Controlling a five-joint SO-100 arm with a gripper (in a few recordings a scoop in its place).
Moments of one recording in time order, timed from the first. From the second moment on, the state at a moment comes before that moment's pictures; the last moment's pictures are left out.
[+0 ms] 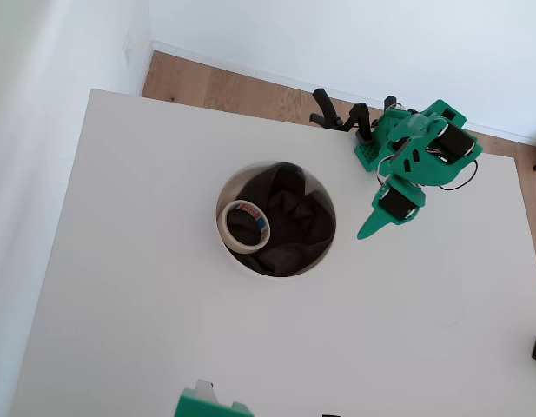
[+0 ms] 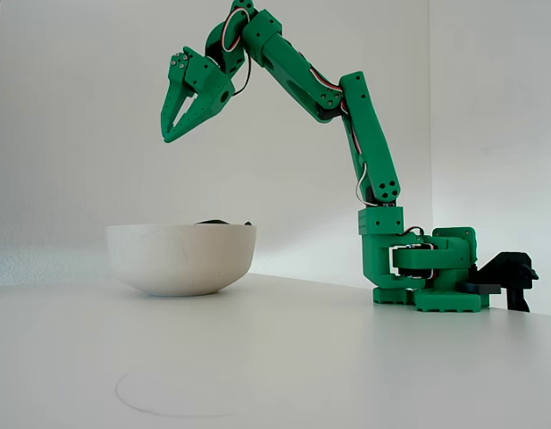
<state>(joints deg) 29.7 83.6 34.2 97.9 8.8</state>
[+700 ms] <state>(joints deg) -1.6 150.8 102.3 89.7 9.4</state>
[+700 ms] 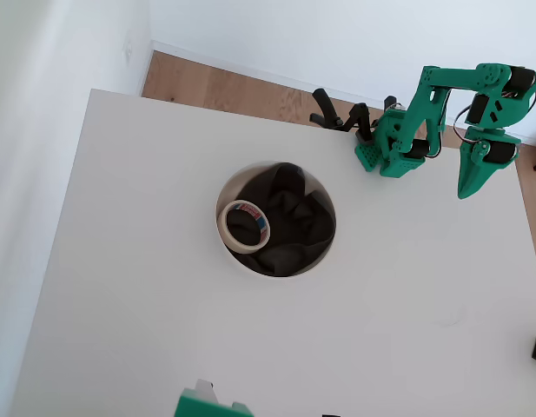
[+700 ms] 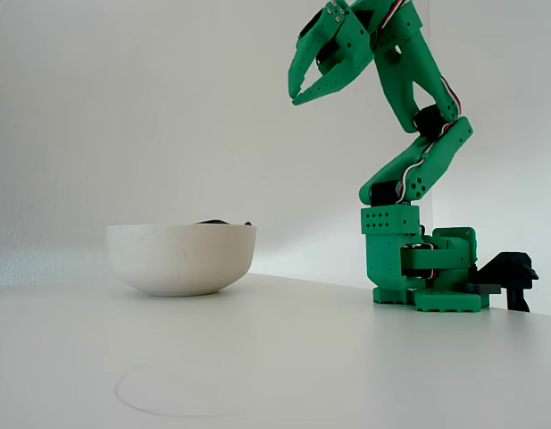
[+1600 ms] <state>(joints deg) 1.8 193.8 164.6 75.9 4.0</state>
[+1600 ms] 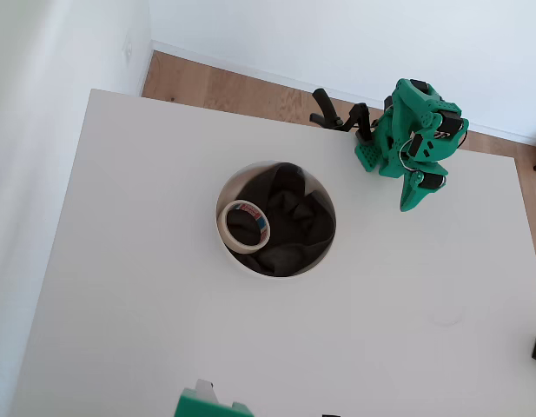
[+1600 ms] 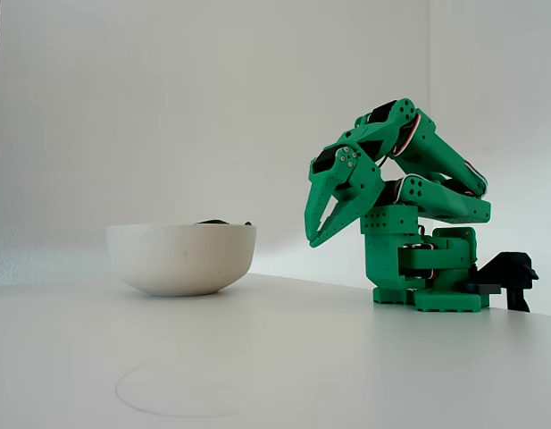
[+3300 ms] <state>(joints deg) 1.2 193.8 166.6 75.9 3.2</state>
